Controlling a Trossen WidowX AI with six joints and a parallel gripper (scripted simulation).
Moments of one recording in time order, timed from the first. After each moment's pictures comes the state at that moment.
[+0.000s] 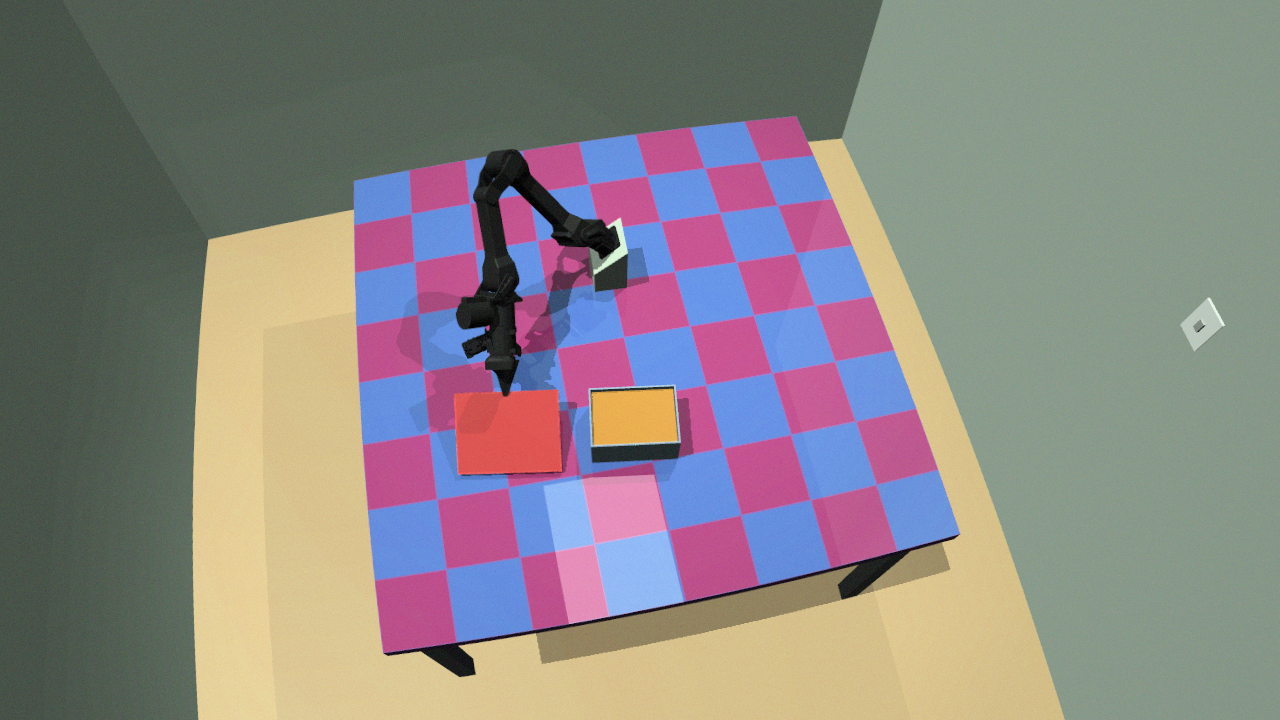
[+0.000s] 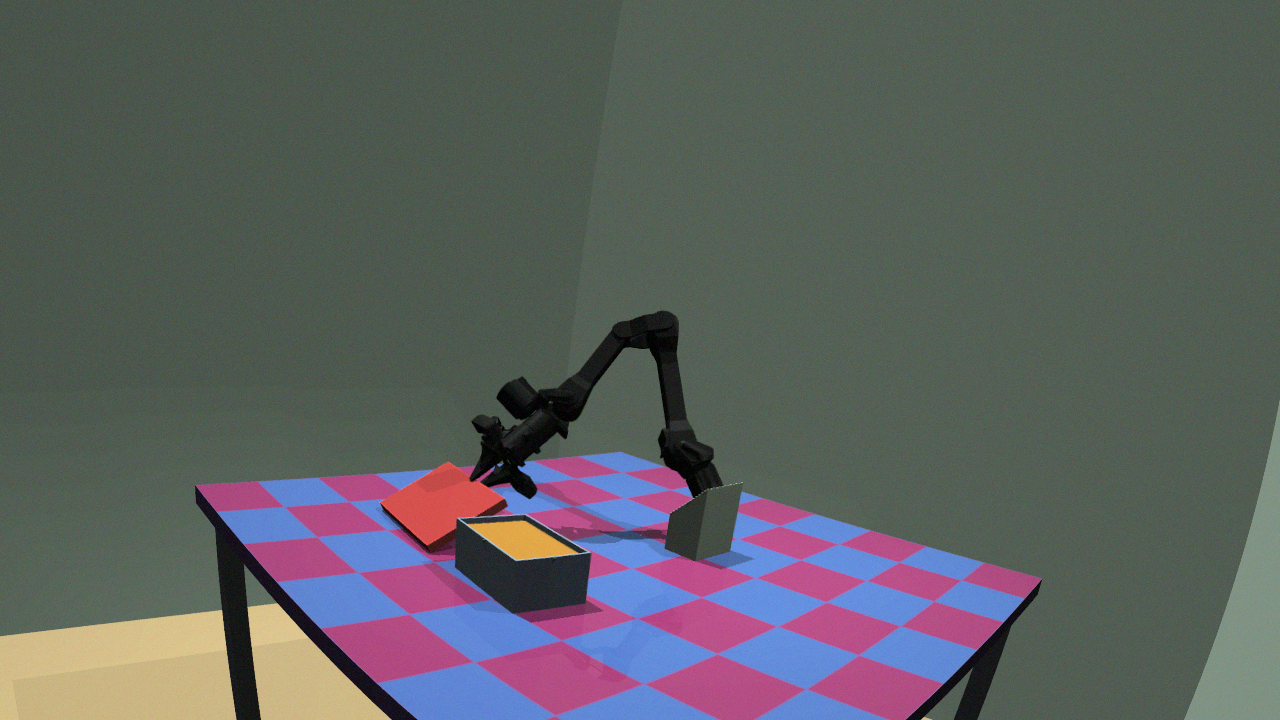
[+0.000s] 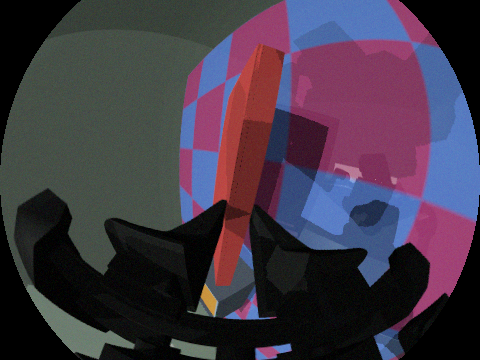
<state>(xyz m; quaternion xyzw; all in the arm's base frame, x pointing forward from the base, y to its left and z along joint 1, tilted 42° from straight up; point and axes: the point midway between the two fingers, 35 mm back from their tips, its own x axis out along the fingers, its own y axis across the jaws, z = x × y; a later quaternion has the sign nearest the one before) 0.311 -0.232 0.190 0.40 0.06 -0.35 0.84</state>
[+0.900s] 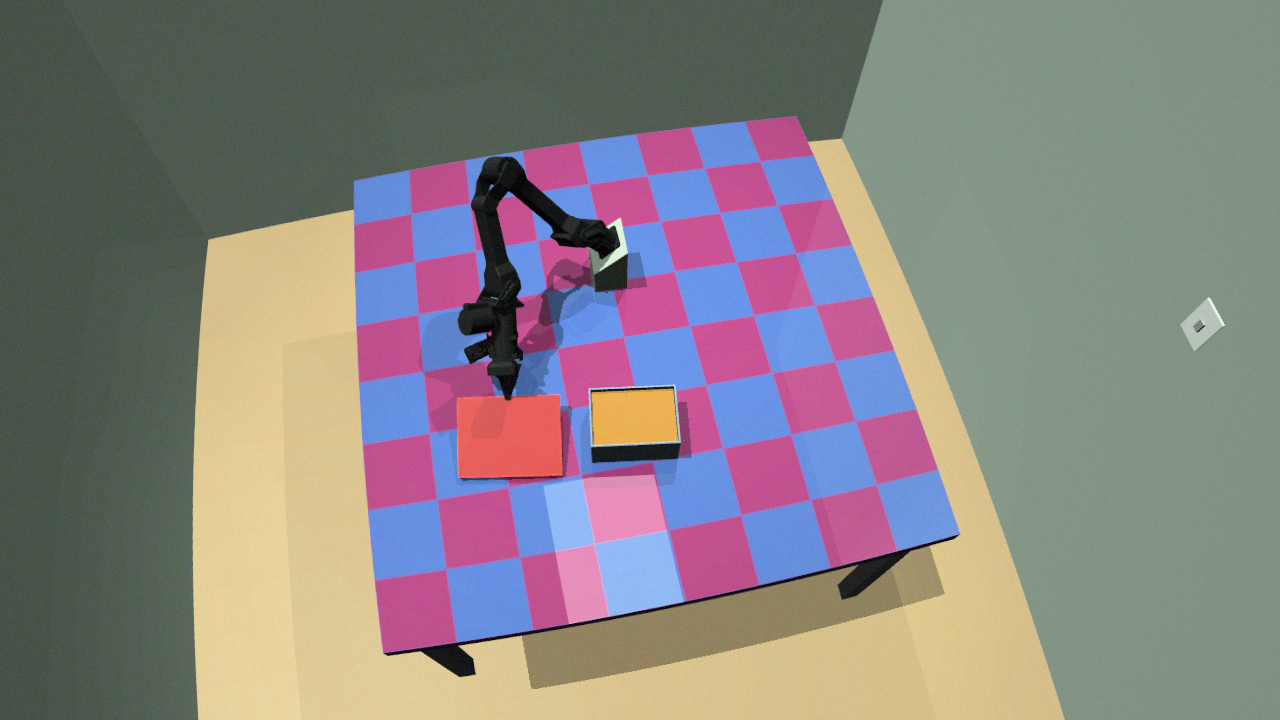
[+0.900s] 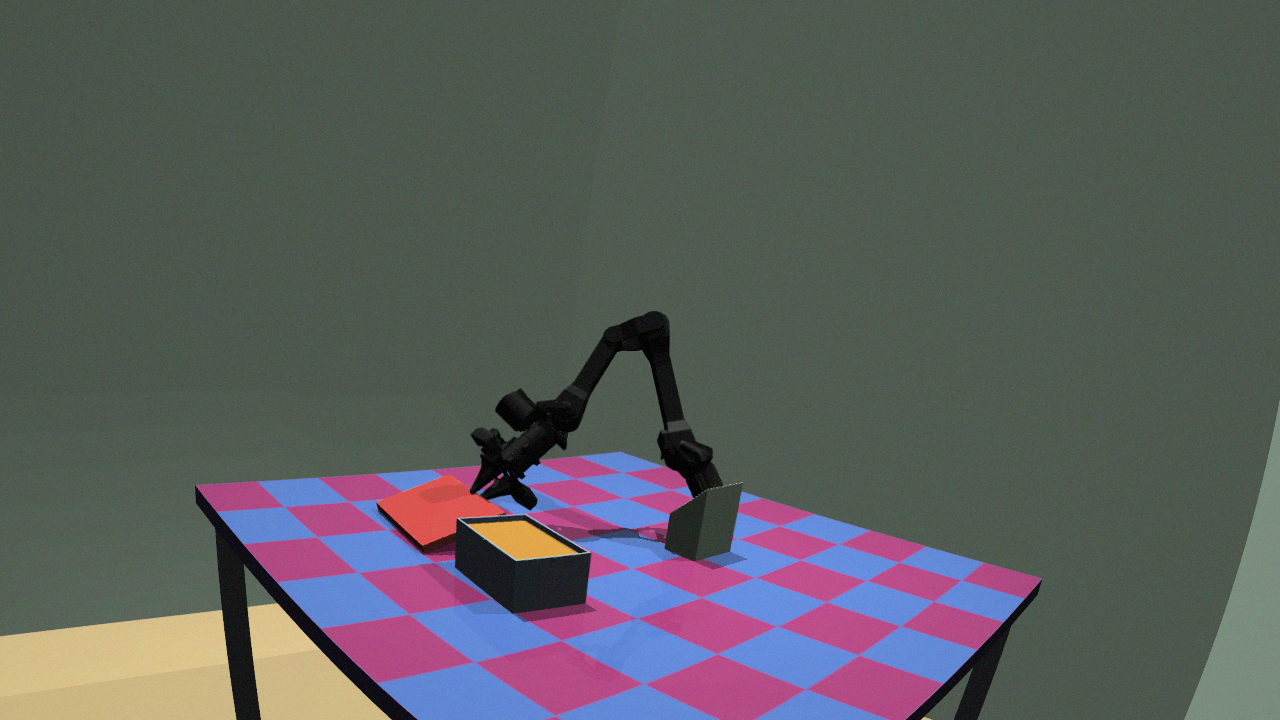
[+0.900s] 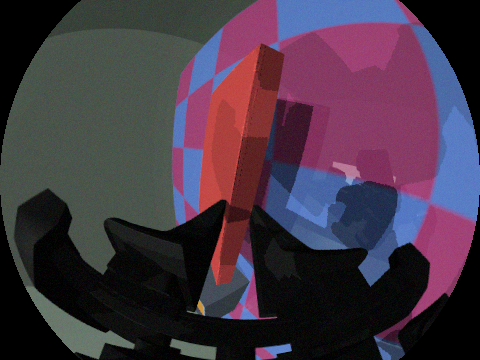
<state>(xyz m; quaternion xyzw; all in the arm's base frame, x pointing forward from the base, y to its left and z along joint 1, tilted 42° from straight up) 0.309 -0.247 0.171 0.40 0.07 -0.35 0.84</state>
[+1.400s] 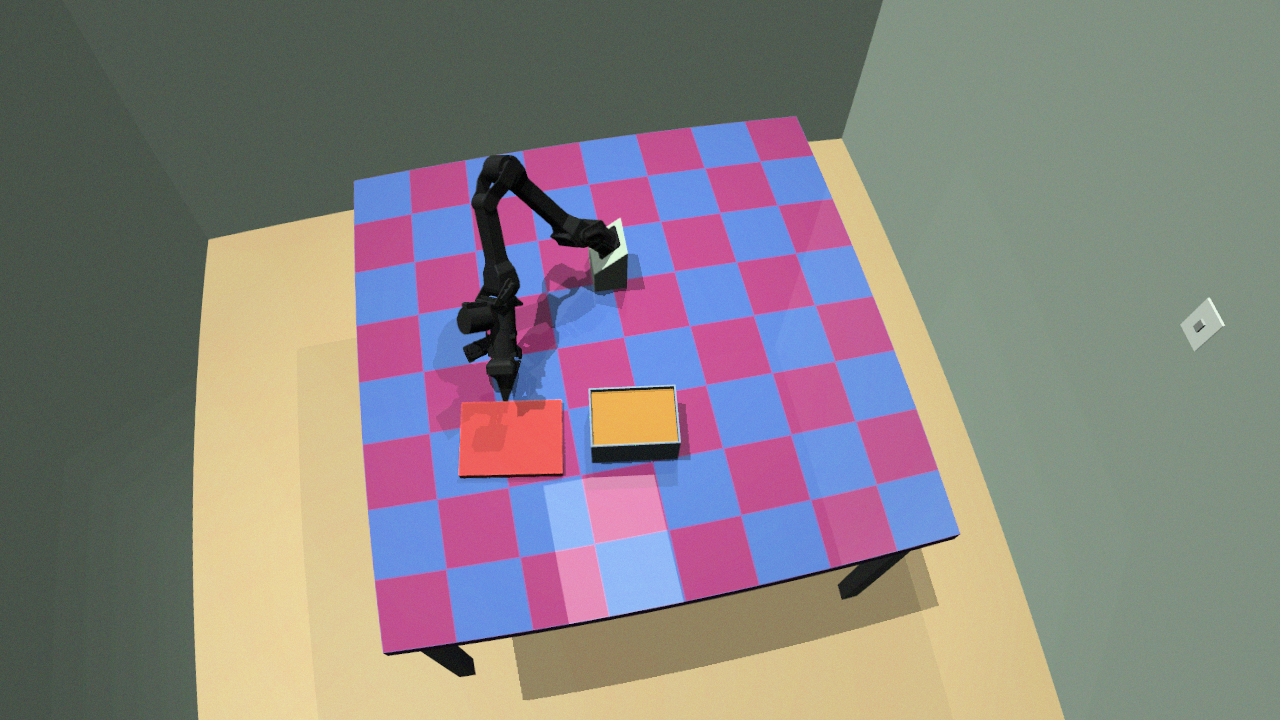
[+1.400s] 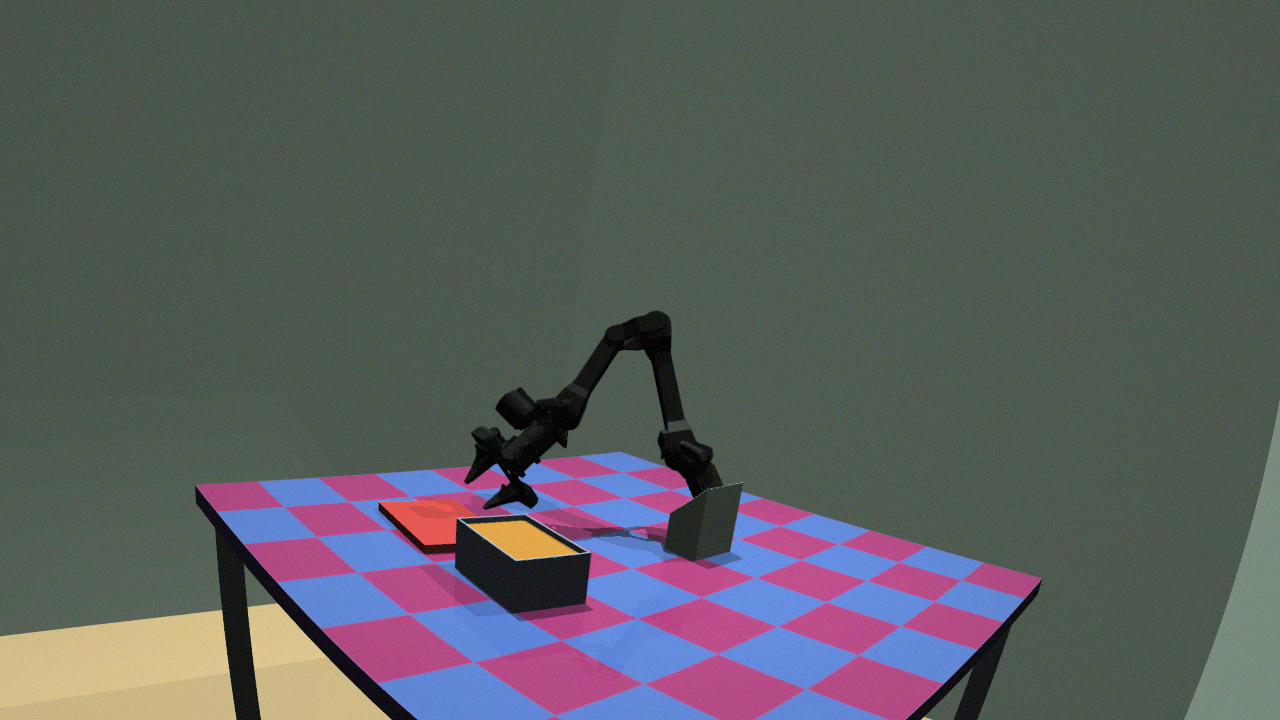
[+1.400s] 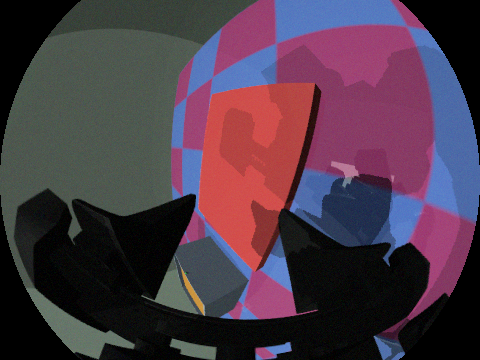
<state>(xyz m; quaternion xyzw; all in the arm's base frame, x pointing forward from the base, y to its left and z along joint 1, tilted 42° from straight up) 0.306 -0.247 0.174 0.40 0.07 -0.36 0.84</state>
